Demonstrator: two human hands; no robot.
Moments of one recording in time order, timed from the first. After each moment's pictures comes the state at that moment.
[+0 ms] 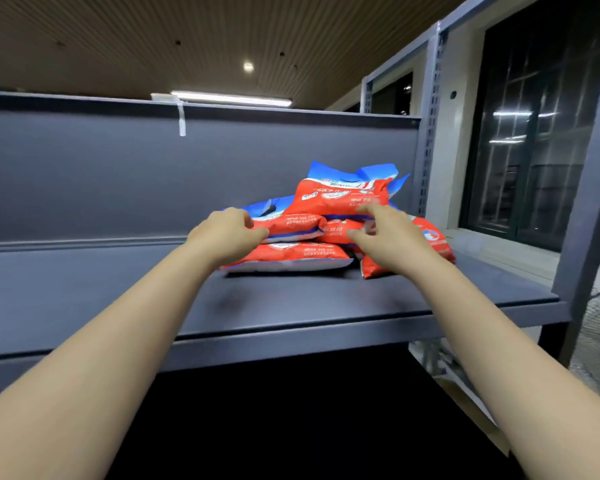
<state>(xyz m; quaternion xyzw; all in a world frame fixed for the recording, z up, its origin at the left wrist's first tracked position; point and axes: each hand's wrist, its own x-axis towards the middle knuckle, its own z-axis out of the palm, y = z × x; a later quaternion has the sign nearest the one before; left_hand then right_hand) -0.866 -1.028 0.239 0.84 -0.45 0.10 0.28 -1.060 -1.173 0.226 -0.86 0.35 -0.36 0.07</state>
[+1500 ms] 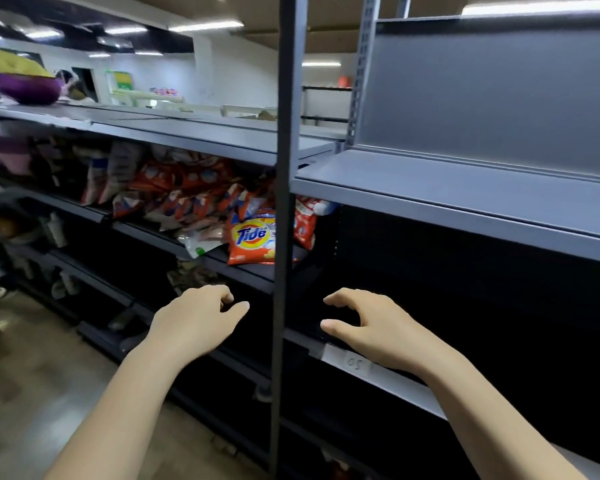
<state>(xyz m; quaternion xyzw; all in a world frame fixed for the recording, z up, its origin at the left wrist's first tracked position) -0.702 -0.328 0.054 0.98 -0.07 0.01 0.19 -0.771 -0.569 0.061 -0.97 -0.06 -0.04 0.22</state>
